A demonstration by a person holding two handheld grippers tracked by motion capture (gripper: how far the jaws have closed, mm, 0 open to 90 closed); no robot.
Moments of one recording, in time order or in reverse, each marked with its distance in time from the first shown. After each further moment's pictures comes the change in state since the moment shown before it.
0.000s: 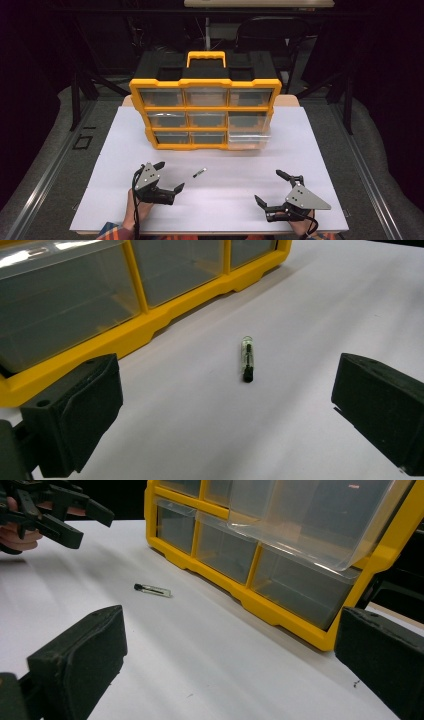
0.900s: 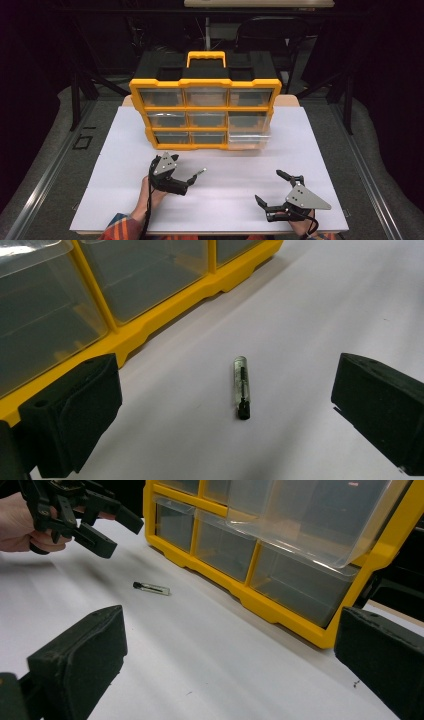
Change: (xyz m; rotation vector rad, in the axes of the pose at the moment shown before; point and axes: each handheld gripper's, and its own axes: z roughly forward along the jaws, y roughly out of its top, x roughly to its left) left arm 0.001 0.025 0.041 0.081 -0.054 0.024; right arm -0.001 0.000 -0.001 0.011 -0.001 0.002
